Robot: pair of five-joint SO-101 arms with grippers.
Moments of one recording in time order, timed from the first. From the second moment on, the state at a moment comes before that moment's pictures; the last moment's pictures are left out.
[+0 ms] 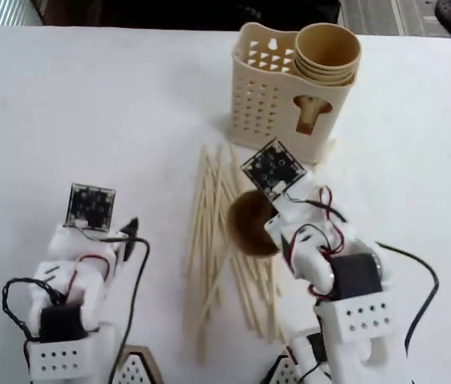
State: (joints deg) left arm -10.6 -95.3 88.4 55.1 -15.3; right arm -14.2 -60.5 45.1 69.0 32.2
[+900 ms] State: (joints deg) left arm -10.6 -103.6 89.8 57.9 -15.3; right arm -3.7 -39.3 -0.2 53.8 21.7
